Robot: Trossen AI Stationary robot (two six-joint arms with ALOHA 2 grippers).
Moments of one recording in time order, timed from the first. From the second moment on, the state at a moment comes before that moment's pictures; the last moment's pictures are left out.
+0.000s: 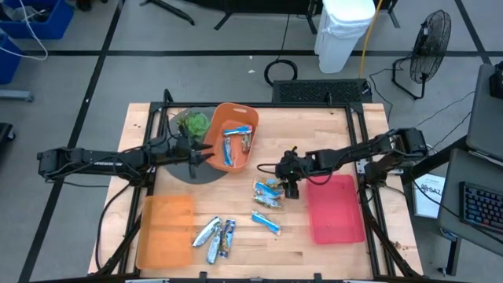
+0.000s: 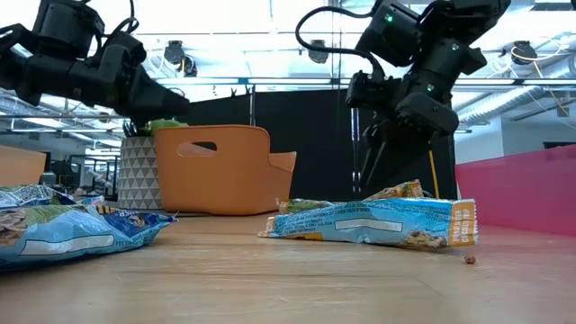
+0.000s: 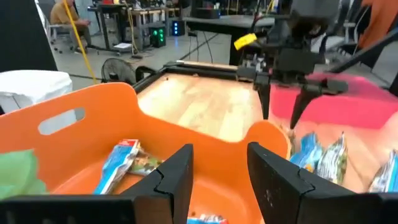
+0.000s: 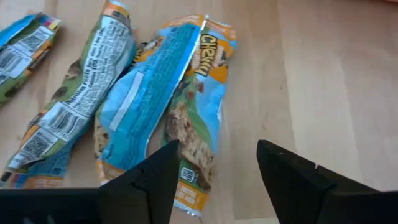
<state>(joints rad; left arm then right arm) 0.24 0.77 0.12 0.54 0.03 -0.04 0.02 1.57 0.80 -0.20 0.02 0.04</state>
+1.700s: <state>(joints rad) 0.30 0.16 0.01 0.24 0.13 -0.16 0.01 1.59 0.79 -0.17 -0.01 0.02</state>
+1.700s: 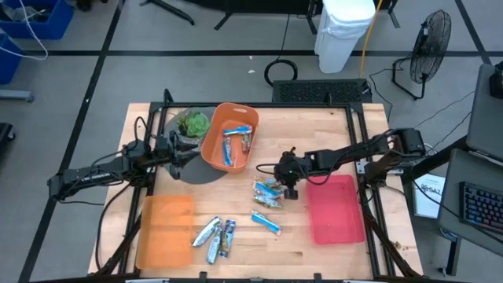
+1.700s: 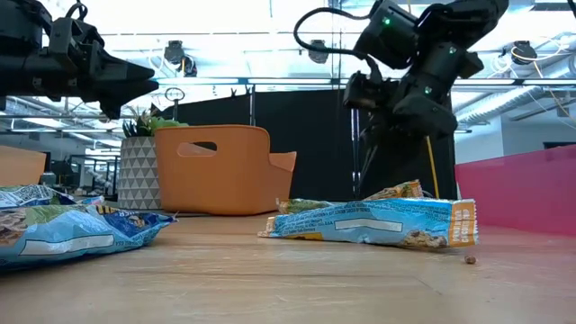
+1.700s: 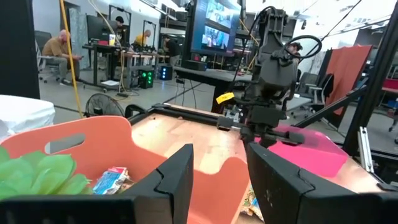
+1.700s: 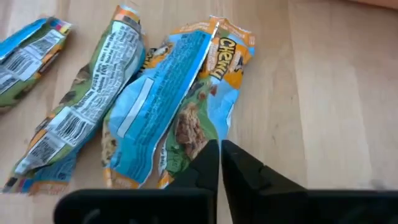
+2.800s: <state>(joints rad) 0.30 0.16 0.01 0.24 0.13 -0.16 0.02 1.61 0.79 -0.21 -0.05 0.10</state>
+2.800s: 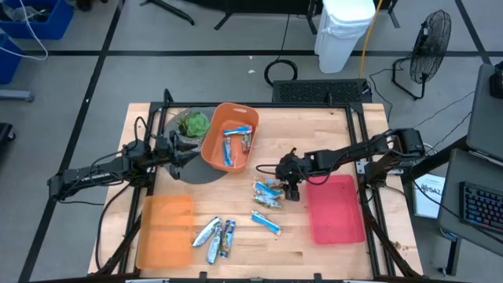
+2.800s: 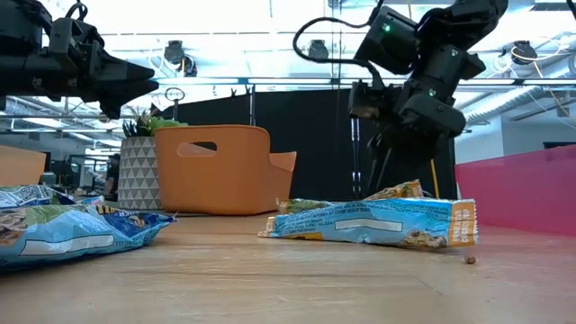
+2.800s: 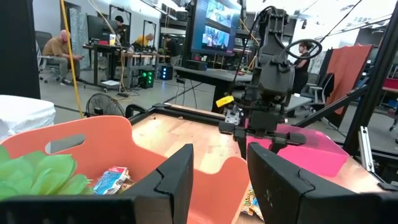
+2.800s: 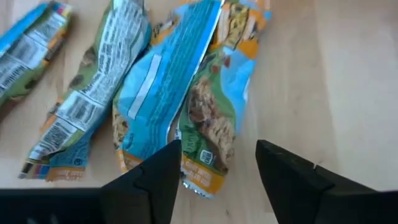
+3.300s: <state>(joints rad) 0.30 0.16 0.01 0.24 0.13 -0.16 0.01 1.65 0.79 -0.17 -0.05 0.07</state>
